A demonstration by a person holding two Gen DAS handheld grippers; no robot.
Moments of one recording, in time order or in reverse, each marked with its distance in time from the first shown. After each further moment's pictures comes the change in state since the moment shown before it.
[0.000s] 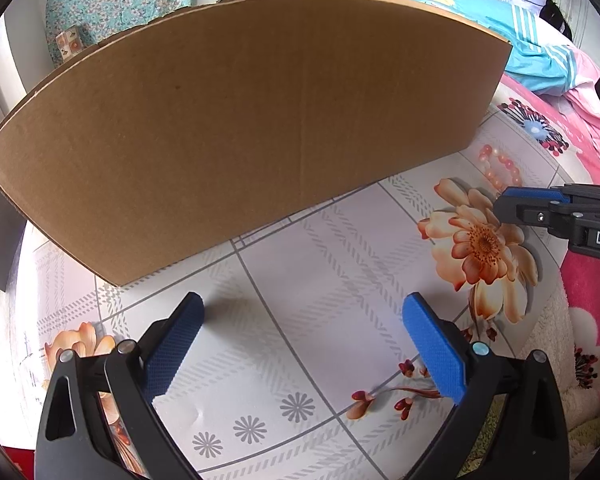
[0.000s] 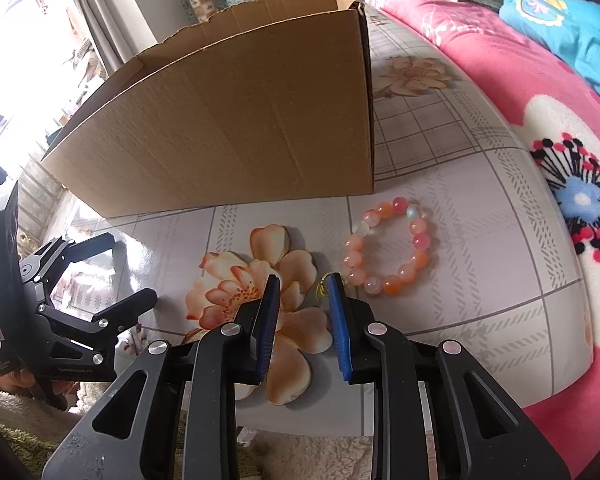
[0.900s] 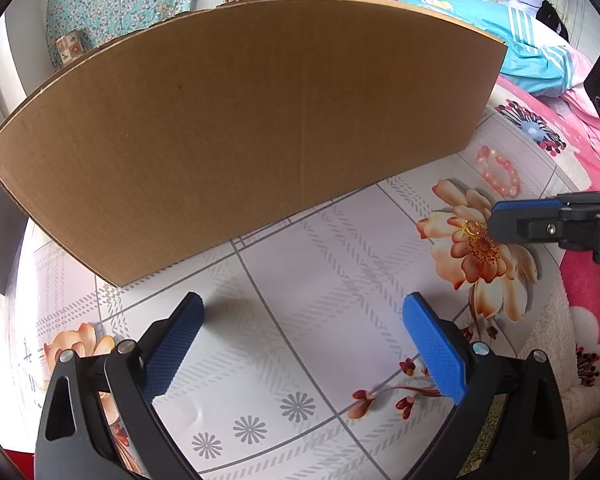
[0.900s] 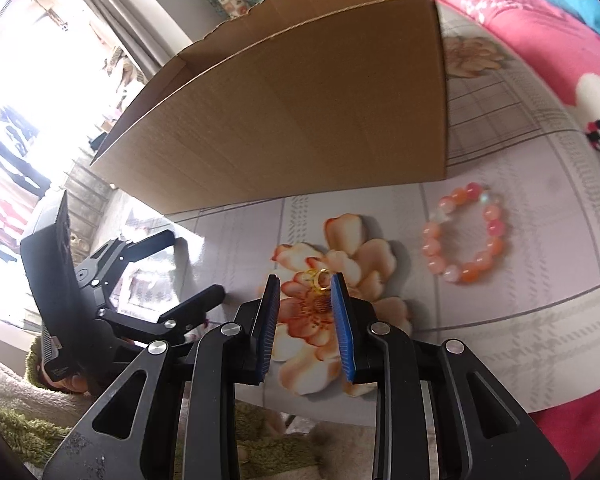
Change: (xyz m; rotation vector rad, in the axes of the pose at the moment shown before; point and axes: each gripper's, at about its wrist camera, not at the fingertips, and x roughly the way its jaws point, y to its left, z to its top) left arm -0.002 0.001 -0.002 0.003 -0.018 -0.001; right arm 0.004 0.020 -0.001 0.035 0.055 0.201
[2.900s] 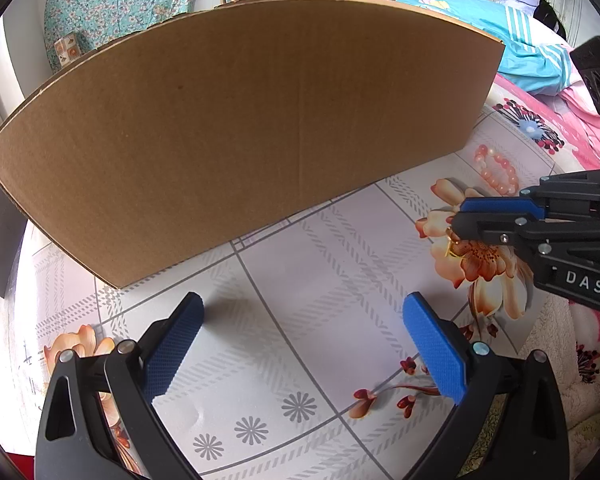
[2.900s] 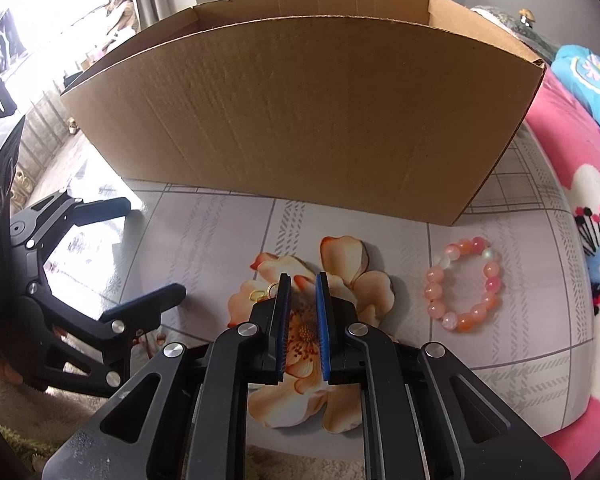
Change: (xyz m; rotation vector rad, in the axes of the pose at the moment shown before) left arm -0.001 -0.001 0.000 0.007 -0.003 -0.001; right arm 0.043 0.055 -0.006 -0.236 -0.012 -0.240
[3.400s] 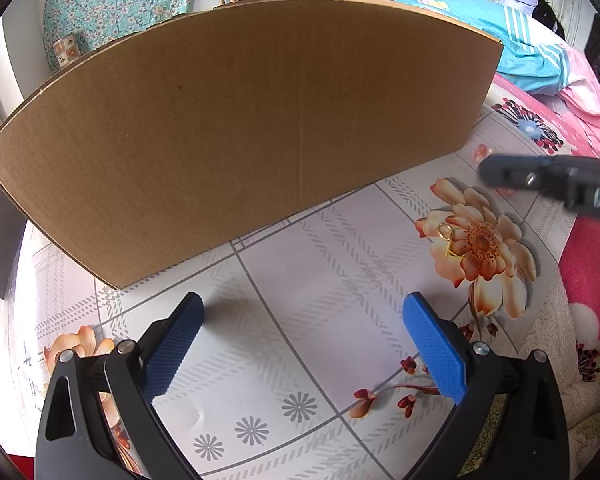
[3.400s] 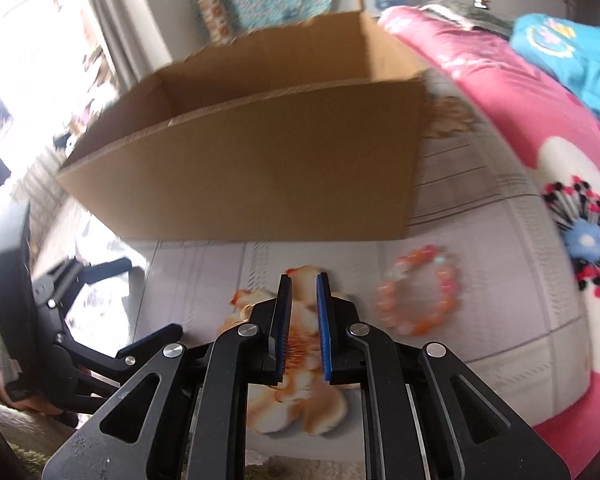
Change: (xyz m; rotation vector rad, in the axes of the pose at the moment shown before) left arm 0.000 0.000 -0.001 0.004 -0.002 -0.003; right arm -0.026 -0.037 0.005 0.192 -0.109 0.029
